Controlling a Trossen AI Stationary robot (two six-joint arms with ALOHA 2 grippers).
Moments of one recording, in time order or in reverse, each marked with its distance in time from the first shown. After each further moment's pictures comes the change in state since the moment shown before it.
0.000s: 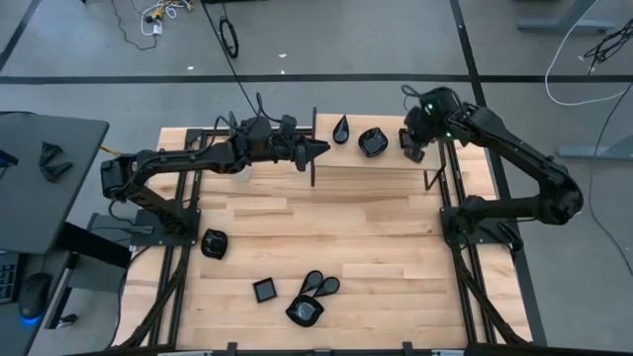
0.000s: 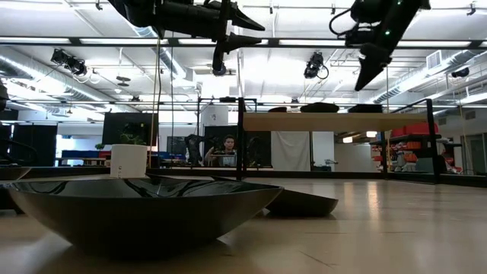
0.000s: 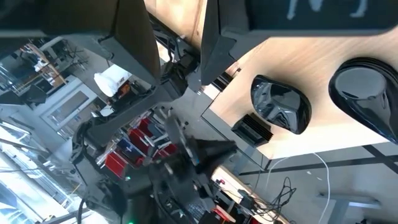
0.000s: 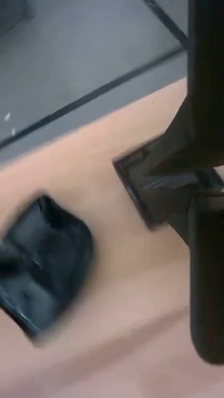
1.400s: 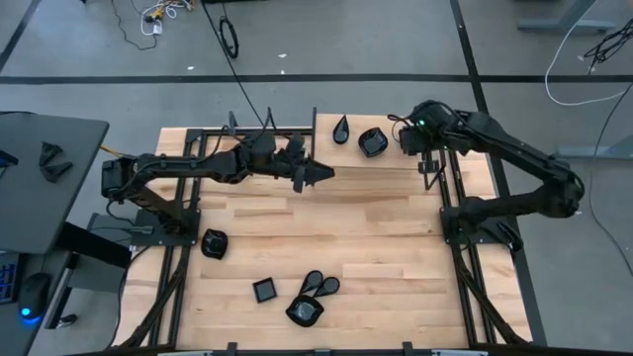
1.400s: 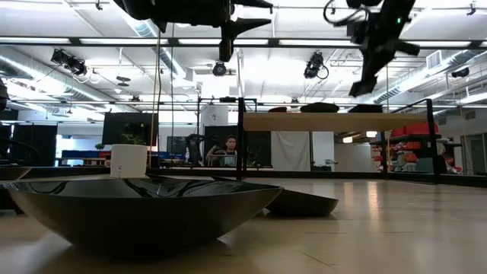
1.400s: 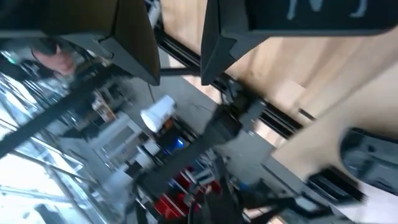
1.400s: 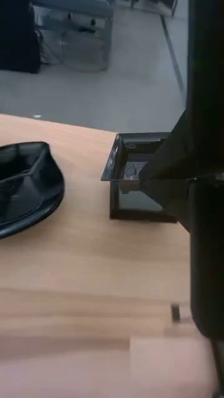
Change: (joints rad) left arm -0.112 0.000 0.000 -0.006 0.137 -0.069; right arm 0.219 0.016 0.094 -0.190 0.234 -0.413
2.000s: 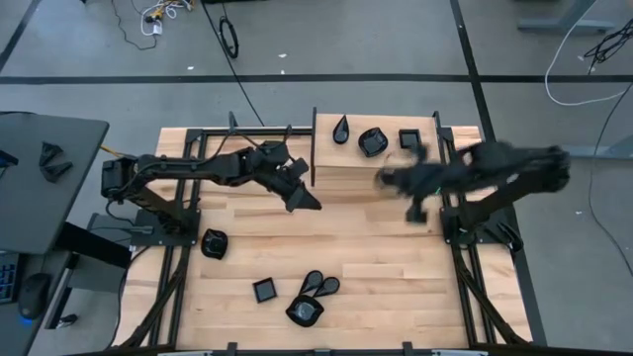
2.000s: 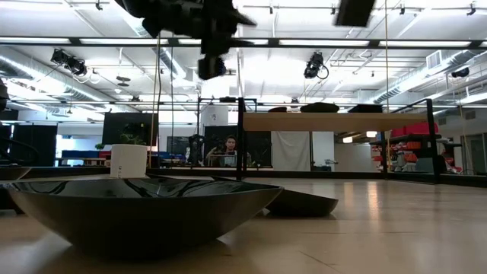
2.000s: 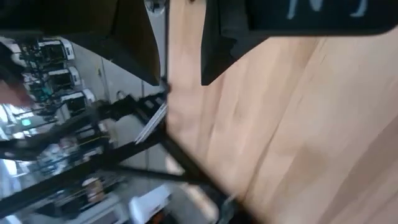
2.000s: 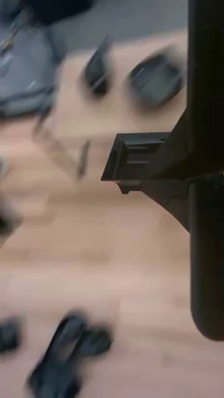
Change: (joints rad) left arm -0.025 0.001 -0.001 -0.388 0.236 -0.002; right arm 0.784 0.163 0.401 -0.181 0.080 0.894
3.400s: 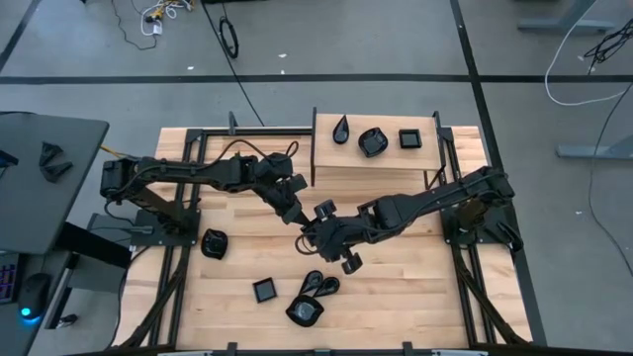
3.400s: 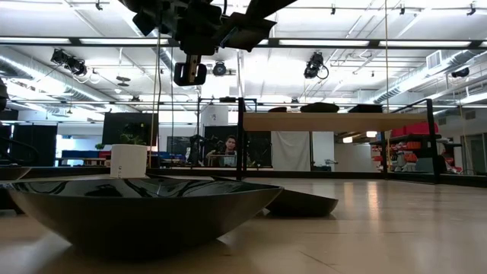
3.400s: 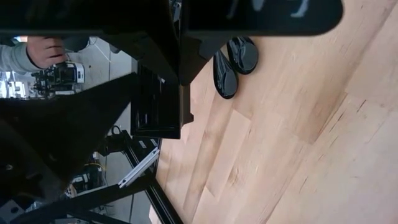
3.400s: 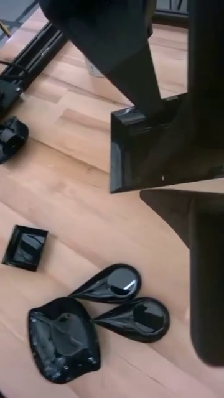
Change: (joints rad) left arm -0.062 -0.001 0.001 -0.182 0.038 -0.065; right arm 0.061 0.484 0.000 0.551 -0.189 -0.454
